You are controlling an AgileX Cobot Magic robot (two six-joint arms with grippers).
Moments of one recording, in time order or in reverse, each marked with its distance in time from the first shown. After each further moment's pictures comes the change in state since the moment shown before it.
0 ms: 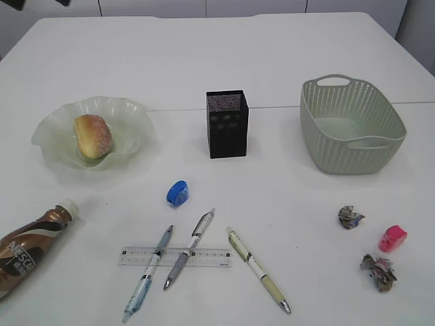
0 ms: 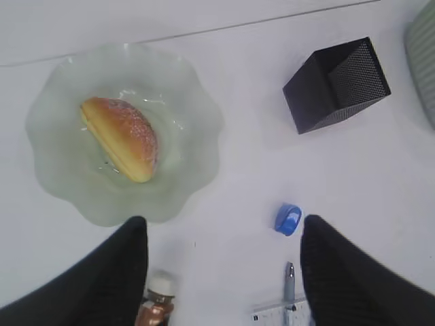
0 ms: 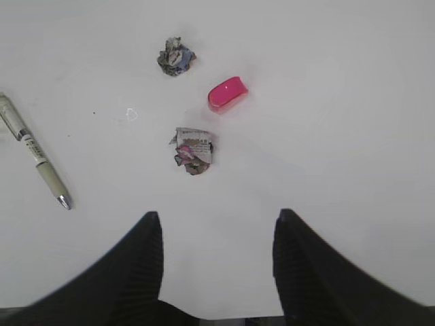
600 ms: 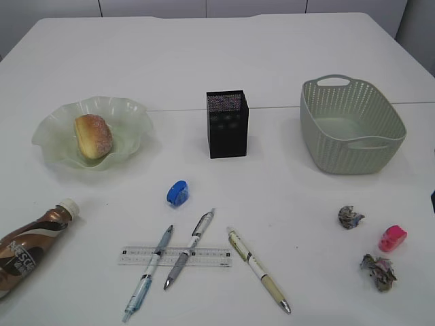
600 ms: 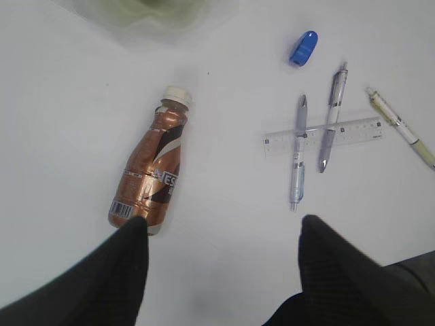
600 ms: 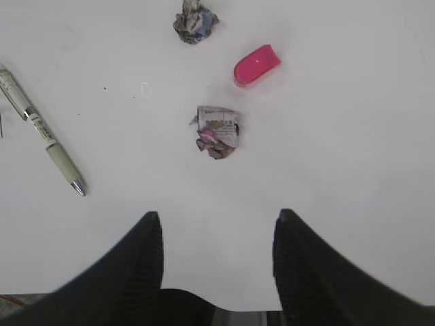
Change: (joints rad) left arm 0.000 -0.635 0.713 0.004 0.012 -0.002; right arm 0.000 0.155 -0.002 0.080 -0.028 -0.022
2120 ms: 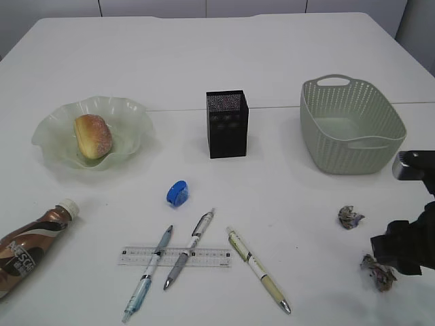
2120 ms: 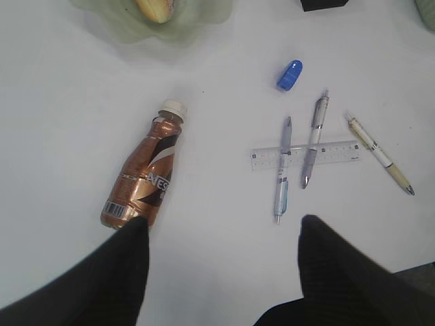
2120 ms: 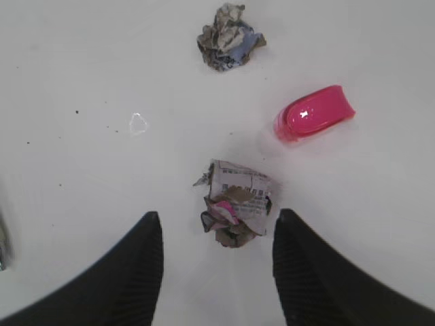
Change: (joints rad) left arm 0.000 -0.119 0.016 -0.004 0.000 -0.070; right arm 0.137 0.175 0.402 -0.101 -0.753 0.019
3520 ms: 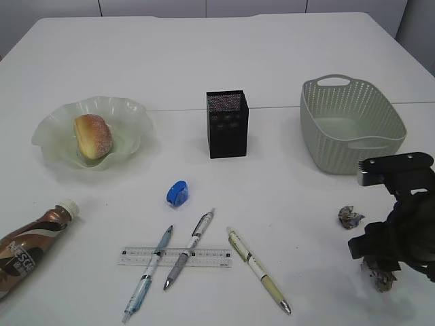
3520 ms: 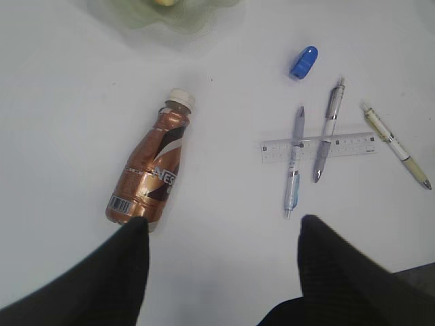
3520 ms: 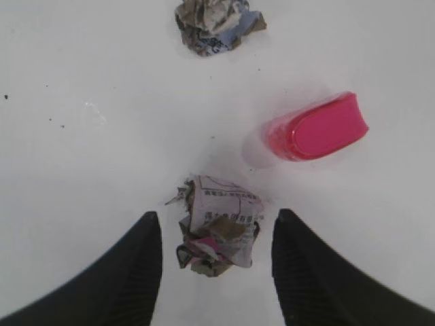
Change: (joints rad) left arm 0.000 0.058 0.000 0.015 0.000 -0.001; right arm 0.084 0.212 -0.127 -0.296 0.092 0.267
